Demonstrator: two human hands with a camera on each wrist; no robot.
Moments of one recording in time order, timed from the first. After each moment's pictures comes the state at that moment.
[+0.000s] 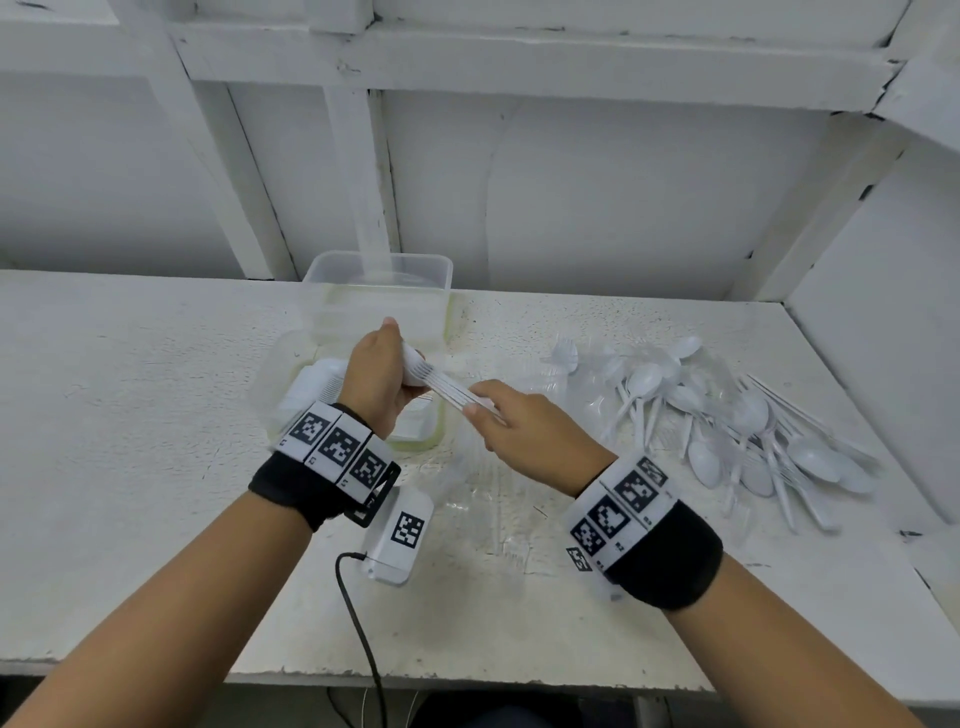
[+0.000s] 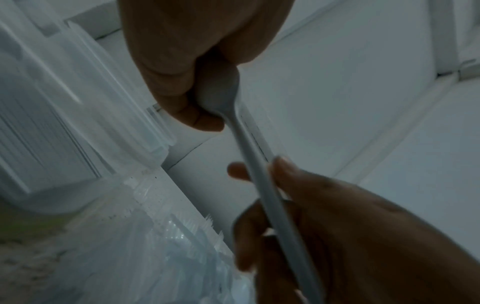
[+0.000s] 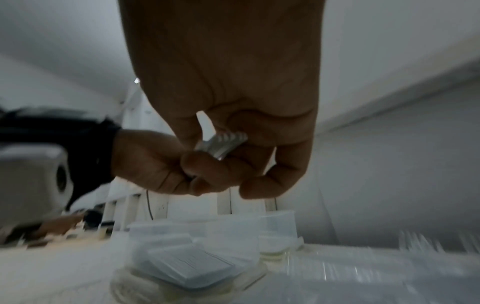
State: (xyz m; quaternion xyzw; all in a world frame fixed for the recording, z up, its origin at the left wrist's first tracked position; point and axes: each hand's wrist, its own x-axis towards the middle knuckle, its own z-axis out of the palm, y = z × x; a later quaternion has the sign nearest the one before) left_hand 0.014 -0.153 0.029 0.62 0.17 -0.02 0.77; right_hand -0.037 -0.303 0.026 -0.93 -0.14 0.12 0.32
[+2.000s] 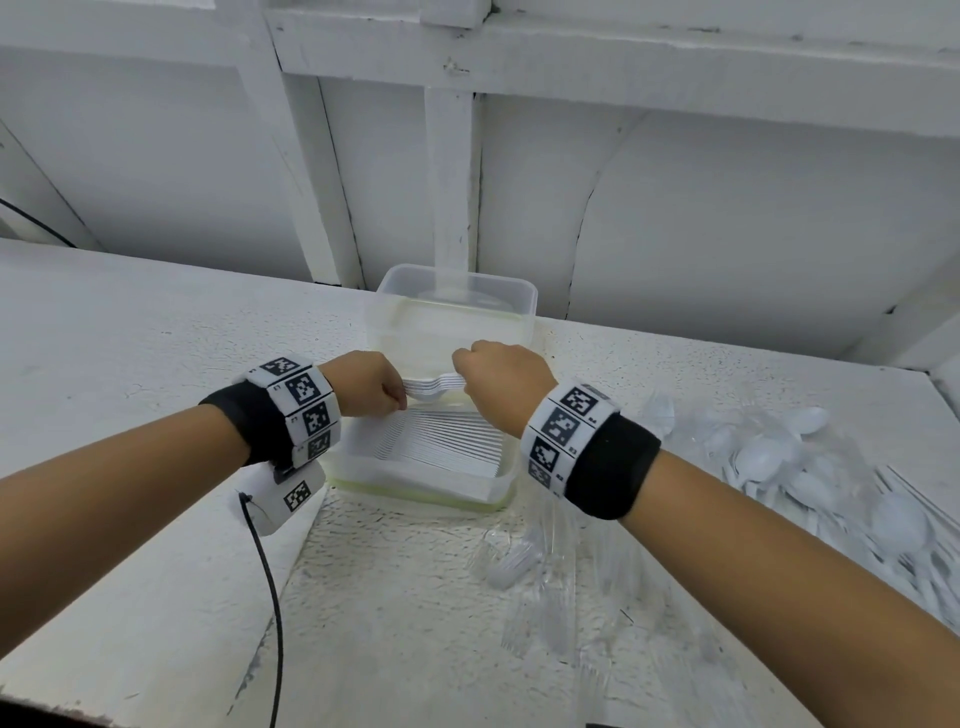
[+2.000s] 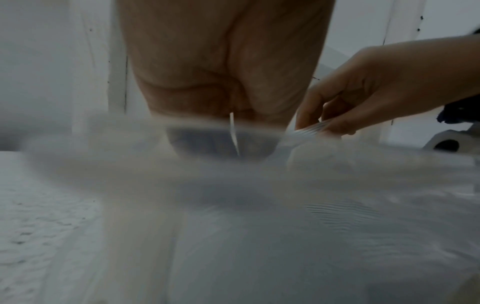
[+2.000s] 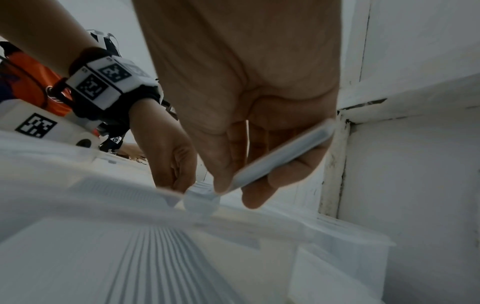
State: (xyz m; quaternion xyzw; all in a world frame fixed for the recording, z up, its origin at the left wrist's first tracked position) left_hand 0.106 -0.029 0.002 0.97 -0.08 -0.20 0.11; right_hand 0.098 -0.207 0.018 -0.96 -0.29 0.03 -0.01
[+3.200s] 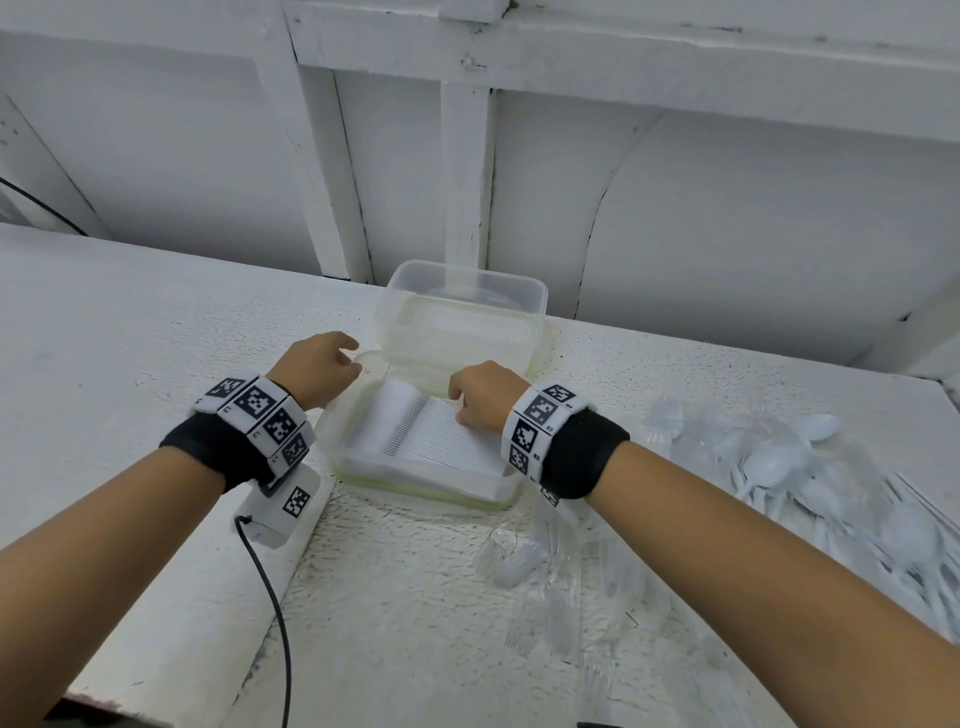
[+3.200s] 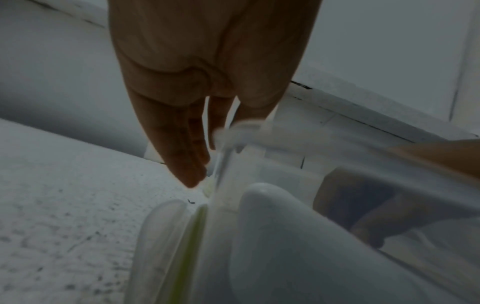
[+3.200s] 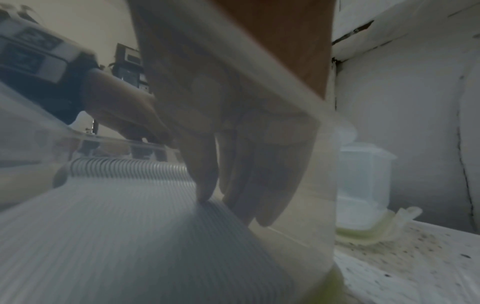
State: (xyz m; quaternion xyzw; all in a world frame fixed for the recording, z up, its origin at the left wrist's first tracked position) left_hand 0.092 0.009 -0.001 0.94 0.13 -0.08 0.29; right_hand 0.121 -0.188 -0.020 -0.94 -0.27 0.18 0.07
